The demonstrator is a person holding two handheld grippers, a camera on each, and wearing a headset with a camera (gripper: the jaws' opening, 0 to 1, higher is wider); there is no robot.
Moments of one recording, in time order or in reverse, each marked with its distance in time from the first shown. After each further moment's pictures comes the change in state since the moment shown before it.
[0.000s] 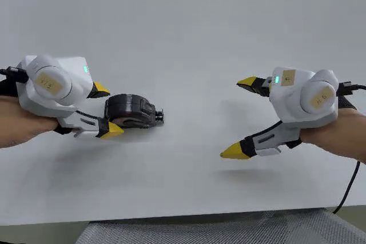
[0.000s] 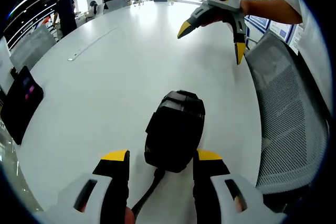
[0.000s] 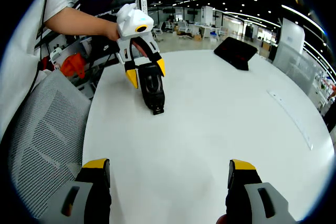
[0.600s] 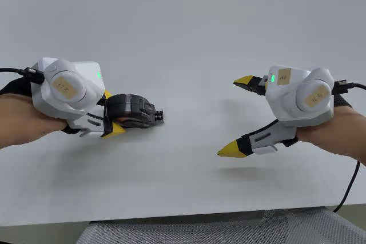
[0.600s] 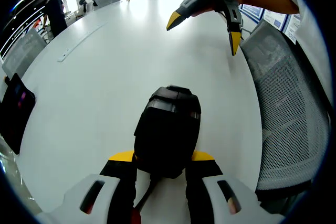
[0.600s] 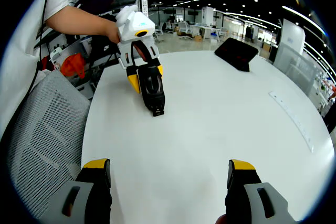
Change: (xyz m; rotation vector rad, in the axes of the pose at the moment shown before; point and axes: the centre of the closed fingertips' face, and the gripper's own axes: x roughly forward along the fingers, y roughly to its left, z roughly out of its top) left arm 0.010 -0.007 -0.004 0.060 0.060 -0.036; right arm 0.004 0.000 0.003 -0.005 -0.006 0.002
